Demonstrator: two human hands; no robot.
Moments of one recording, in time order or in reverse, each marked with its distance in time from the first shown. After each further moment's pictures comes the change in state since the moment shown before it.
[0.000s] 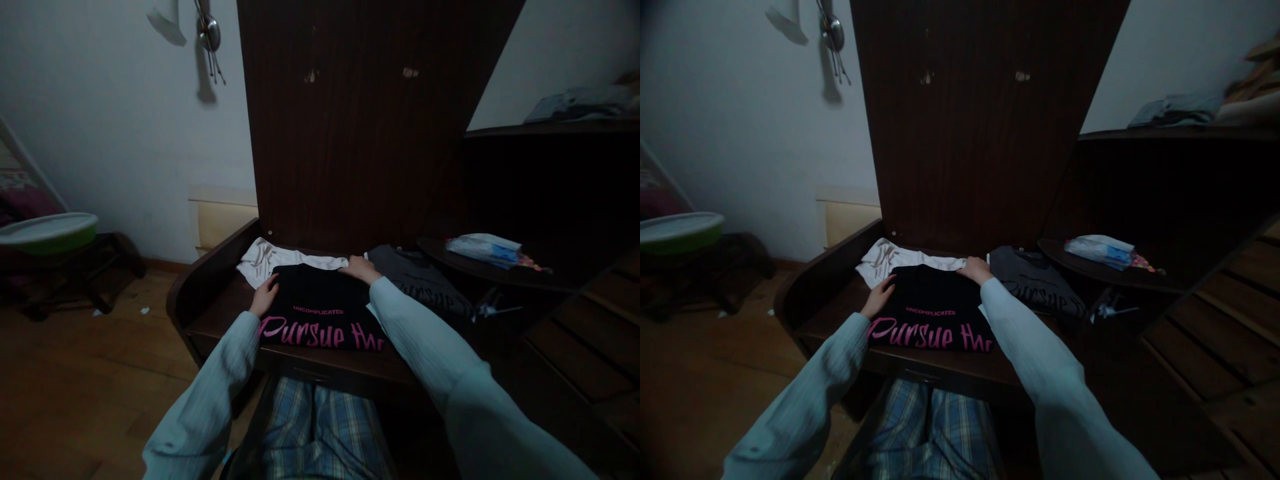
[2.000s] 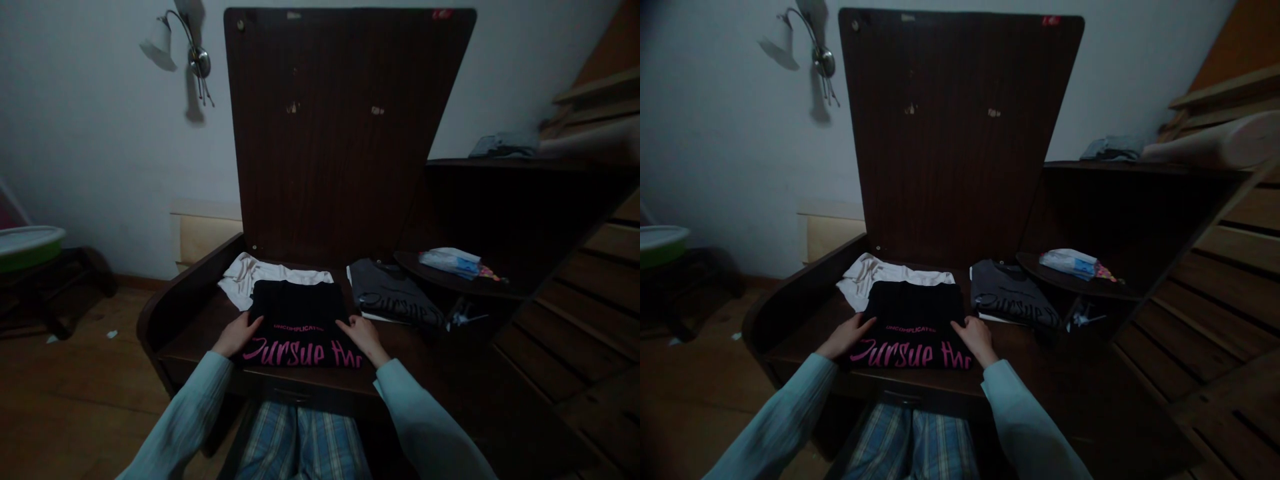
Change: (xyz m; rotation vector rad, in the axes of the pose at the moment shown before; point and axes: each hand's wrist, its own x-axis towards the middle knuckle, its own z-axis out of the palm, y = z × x) left_hand -0.054 0.041 -0.026 0.493 -0.224 -0.163; right_hand -0.110 0.066 0.047 -0.082 0.107 0.068
